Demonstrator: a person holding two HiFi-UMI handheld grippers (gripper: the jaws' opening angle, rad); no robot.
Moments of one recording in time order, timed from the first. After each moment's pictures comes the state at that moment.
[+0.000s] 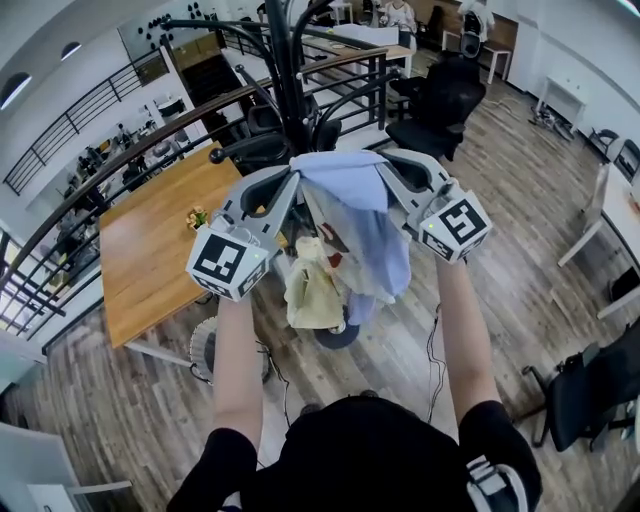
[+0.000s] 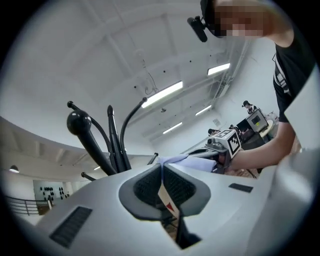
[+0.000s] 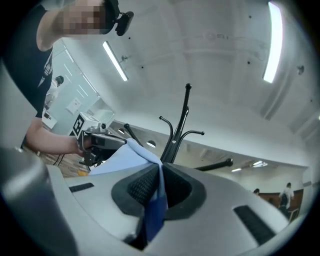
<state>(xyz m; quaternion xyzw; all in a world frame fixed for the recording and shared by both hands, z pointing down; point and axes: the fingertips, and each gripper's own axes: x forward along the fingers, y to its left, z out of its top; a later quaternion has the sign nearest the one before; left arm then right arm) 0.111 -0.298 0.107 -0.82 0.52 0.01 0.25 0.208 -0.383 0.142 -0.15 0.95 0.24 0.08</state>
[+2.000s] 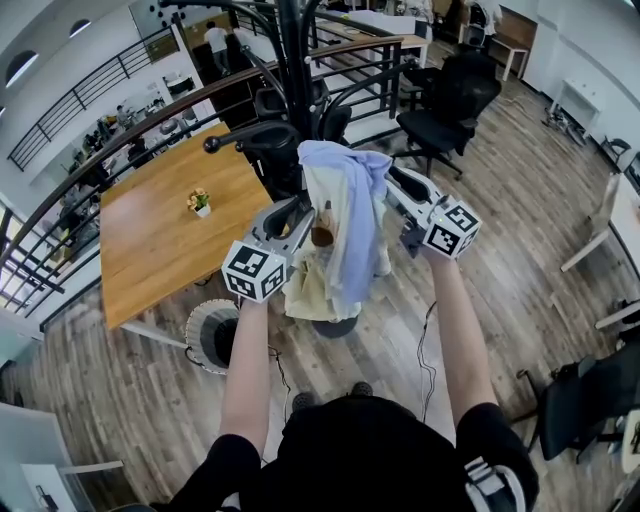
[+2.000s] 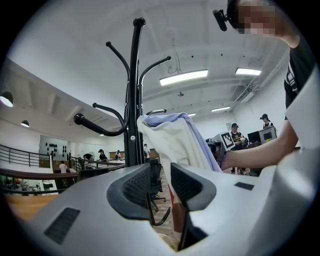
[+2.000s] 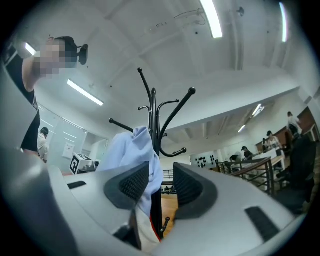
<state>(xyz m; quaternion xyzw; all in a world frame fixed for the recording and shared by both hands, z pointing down) 0.077 -0.348 0.271 -0.82 0.57 0.02 0.07 0.206 -0.462 0.268 -0.09 0.99 -0.02 0.13</state>
